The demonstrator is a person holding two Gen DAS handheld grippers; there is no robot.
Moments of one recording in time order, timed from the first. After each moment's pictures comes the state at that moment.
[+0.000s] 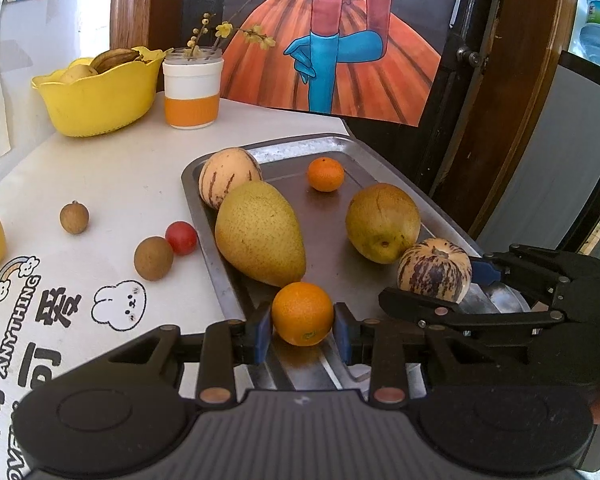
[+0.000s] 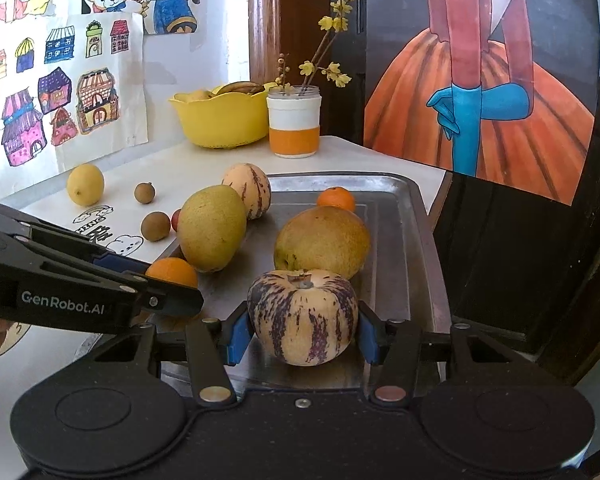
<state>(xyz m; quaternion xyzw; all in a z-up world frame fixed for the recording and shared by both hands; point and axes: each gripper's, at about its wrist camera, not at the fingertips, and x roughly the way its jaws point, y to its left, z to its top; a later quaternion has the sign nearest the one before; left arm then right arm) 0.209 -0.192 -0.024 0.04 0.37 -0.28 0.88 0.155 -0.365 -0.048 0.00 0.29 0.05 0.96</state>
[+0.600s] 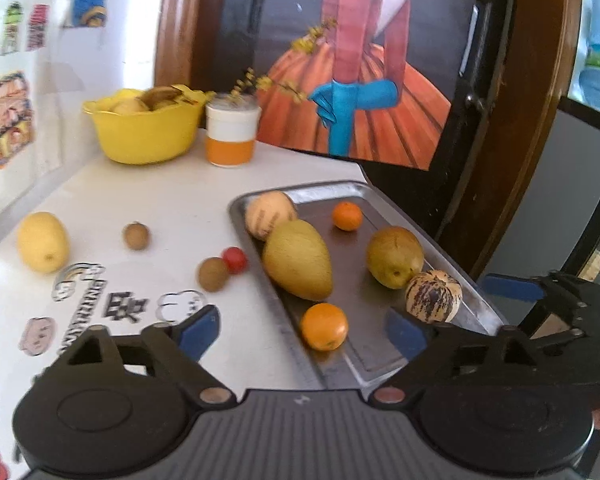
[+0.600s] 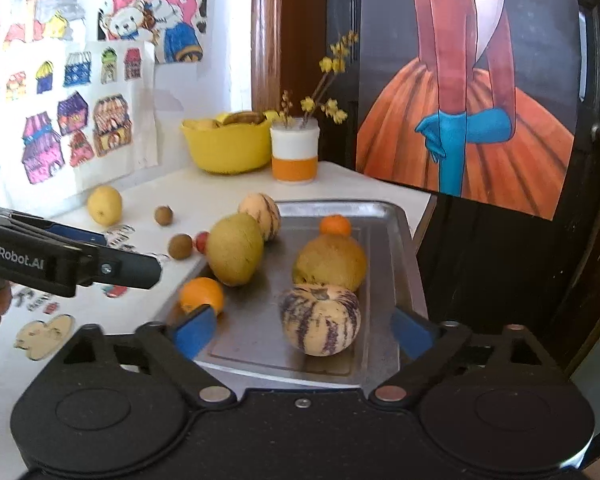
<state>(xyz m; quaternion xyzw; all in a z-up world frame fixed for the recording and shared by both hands) 0.178 -0.142 0.011 0.00 0.32 -0.25 0.91 0.106 -0.353 -0.012 0.00 0.26 0.04 0.97</state>
